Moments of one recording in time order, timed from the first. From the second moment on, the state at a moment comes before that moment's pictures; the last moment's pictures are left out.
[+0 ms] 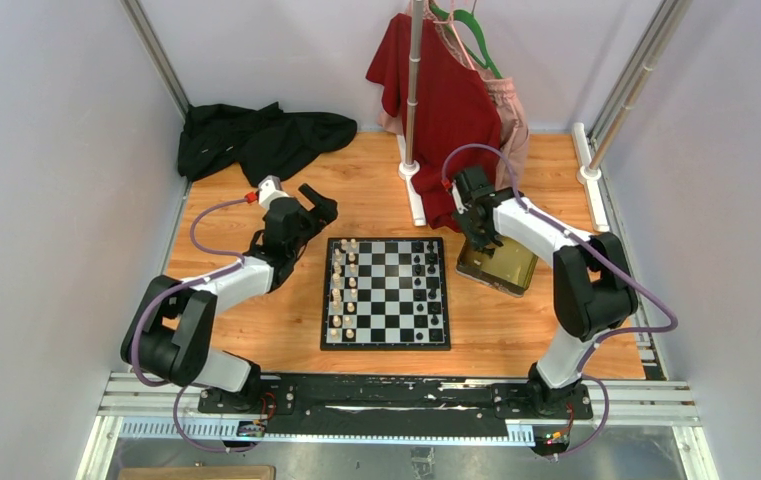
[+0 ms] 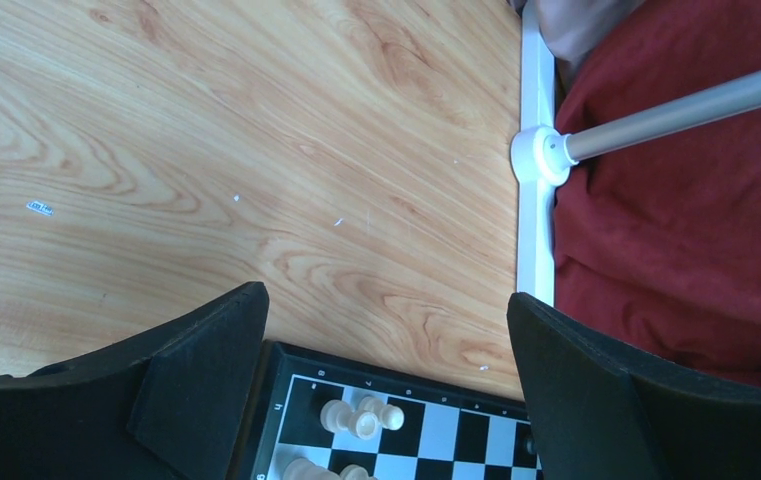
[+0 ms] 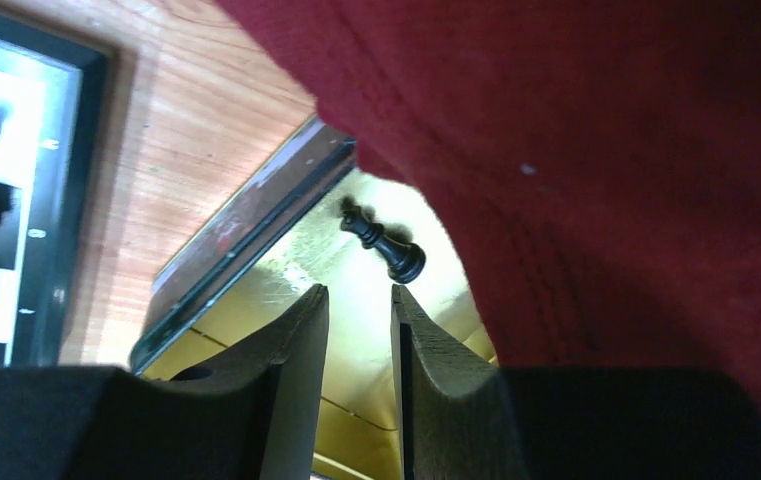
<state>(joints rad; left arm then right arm) -0.35 1.43 0.62 0.44 -0.24 -0.84 0.41 1.71 1.21 -0.65 0.24 -0.15</state>
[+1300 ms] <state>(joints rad) -0.35 1.43 0.61 0.44 -0.22 -0.85 0.33 1.83 1.20 -0.58 0.21 -0.14</state>
